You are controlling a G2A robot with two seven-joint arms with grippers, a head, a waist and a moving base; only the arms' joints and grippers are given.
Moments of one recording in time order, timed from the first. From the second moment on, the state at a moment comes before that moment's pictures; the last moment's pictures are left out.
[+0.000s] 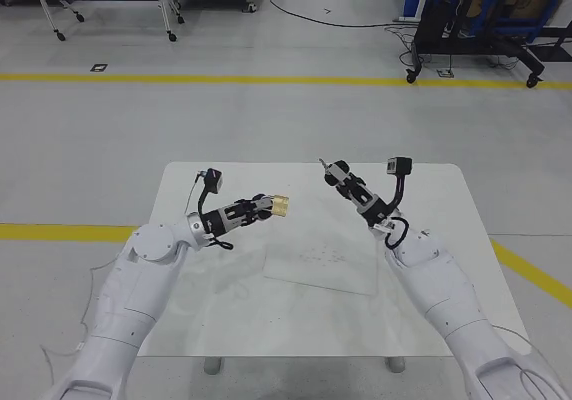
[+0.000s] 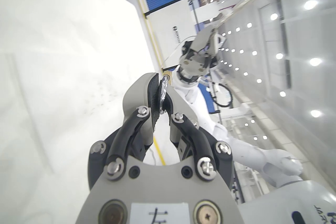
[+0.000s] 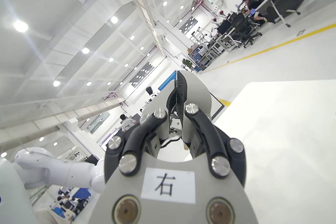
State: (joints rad) left arm 1.00 -1.27 -1.19 -1.11 -0.27 -0.35 -0.92; right arm -1.02 -1.30 1.10 -1.01 0.19 -0.81 0.36
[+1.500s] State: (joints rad) left arm 0.88 -1.31 -1.12 -0.91 -0.53 -0.33 -0.99; right arm -0.98 -1.32 1.09 -1.00 0.42 -0.81 0.65
